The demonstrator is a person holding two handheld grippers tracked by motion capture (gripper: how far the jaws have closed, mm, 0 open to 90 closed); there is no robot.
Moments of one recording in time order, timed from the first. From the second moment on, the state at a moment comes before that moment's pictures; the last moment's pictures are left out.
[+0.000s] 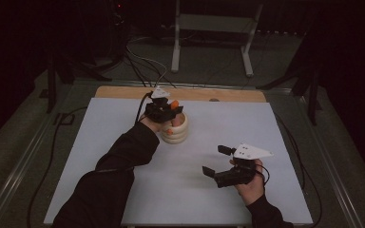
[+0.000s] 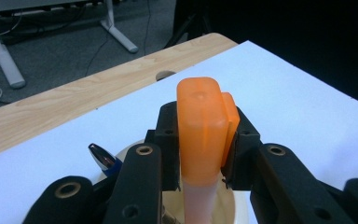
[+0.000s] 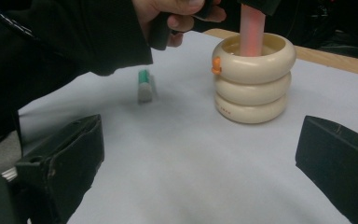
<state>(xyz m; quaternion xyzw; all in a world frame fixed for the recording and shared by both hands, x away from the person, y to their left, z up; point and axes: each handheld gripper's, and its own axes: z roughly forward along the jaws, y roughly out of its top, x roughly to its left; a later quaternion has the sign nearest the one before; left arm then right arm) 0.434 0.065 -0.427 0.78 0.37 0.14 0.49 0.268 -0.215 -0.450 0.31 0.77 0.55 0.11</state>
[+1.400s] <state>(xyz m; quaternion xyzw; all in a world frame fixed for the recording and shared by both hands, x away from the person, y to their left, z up) 0.359 0.094 -0.368 0.76 0.27 0.08 0.58 0.274 -0.180 -0.456 0.25 0.78 0.56 0.10</state>
